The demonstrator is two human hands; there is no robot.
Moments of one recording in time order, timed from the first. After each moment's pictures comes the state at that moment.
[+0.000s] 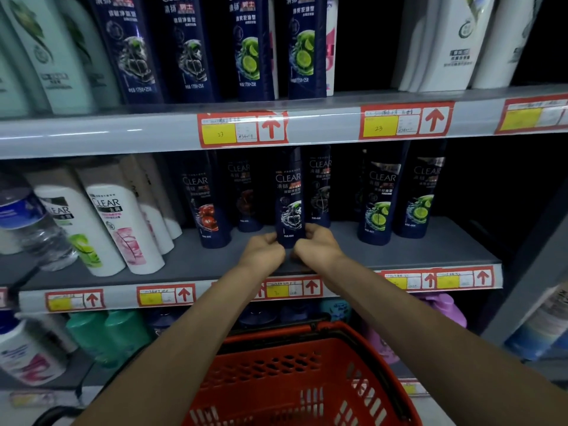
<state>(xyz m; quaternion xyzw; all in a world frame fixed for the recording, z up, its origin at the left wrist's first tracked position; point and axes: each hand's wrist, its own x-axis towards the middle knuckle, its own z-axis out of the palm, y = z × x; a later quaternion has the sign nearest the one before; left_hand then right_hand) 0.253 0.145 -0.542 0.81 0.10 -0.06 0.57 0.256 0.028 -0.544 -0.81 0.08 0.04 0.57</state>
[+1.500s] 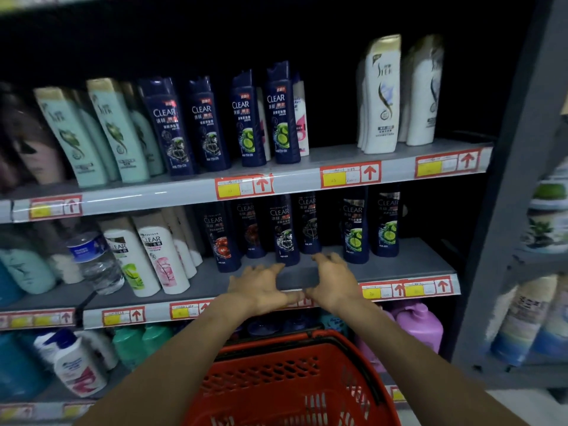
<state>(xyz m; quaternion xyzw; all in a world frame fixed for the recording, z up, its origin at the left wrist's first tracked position) 0.159 0.152 -0.486 0.99 -0.05 -0.08 0.07 0.165 -0.026 -0.513 -0.96 -0.04 -0.06 0.26</state>
